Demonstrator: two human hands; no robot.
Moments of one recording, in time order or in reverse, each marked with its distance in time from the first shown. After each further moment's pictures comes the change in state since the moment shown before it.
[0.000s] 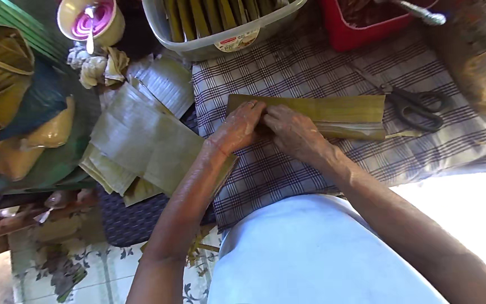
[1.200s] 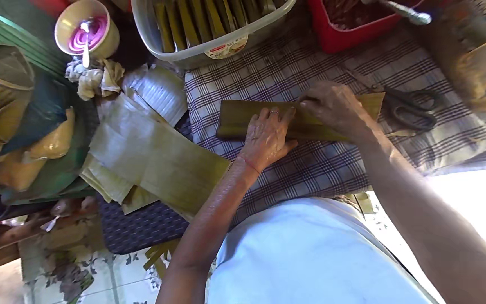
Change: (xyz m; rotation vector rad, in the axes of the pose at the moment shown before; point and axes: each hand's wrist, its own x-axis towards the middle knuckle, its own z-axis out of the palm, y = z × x) left_hand 0.030 0.073 0.032 0.188 0.011 -0.160; right_hand -0.020 0.084 -0.053 0.183 0.029 0.281
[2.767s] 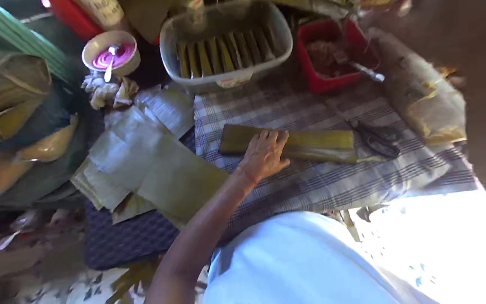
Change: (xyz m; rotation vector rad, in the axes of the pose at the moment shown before) left_hand -0.003 -0.004 0.008 0.004 0.046 0.055; right_hand 0.032 -0.074 -0.180 -0.351 0.220 -0.085
